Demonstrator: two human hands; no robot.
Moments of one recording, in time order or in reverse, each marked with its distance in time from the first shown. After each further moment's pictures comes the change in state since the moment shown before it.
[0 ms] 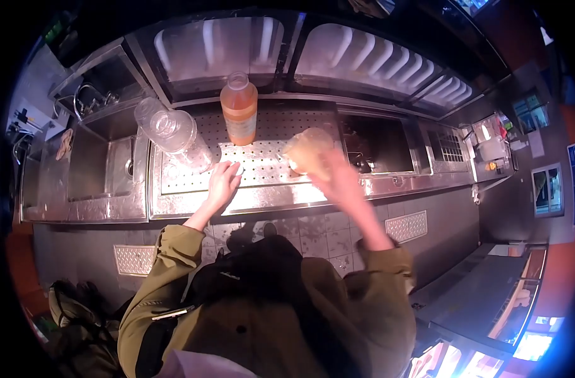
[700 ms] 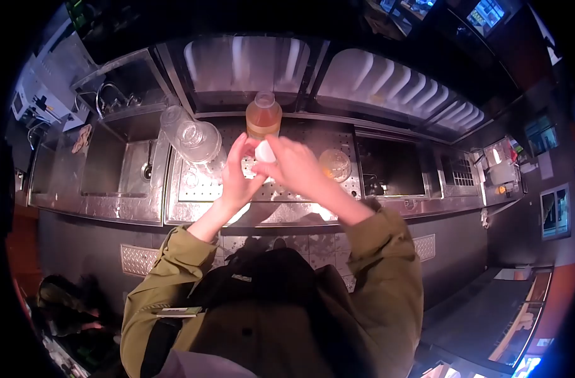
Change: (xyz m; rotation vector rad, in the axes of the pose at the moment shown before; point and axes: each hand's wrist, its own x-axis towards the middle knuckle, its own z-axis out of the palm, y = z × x) left_hand 0.070 0.096 -0.082 -0.390 0.471 0.390; right_hand 0.085 -0.098 0.029 0.104 -0.037 -0.402
